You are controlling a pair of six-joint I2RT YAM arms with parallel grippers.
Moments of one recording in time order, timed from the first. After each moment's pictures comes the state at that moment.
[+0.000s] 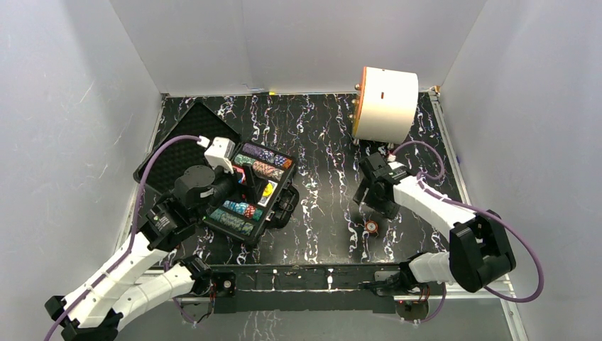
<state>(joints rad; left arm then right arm) -0.77 0.73 0.93 -0.57 -0.20 -0.40 0.52 1.32 0.82 -0.79 0.27 0.94</state>
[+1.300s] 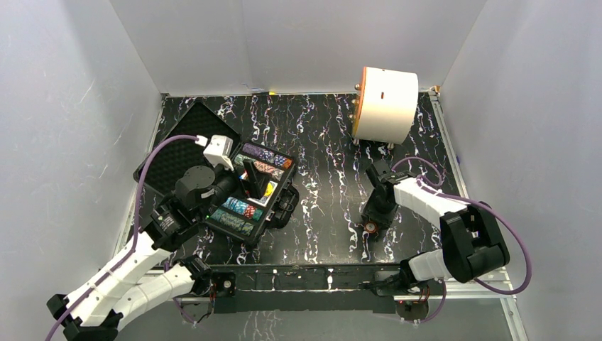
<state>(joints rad) -0.77 0.72 0.88 -0.43 -0.24 -0.43 0.41 1.37 0.70 -0.78 0.05 0.87</state>
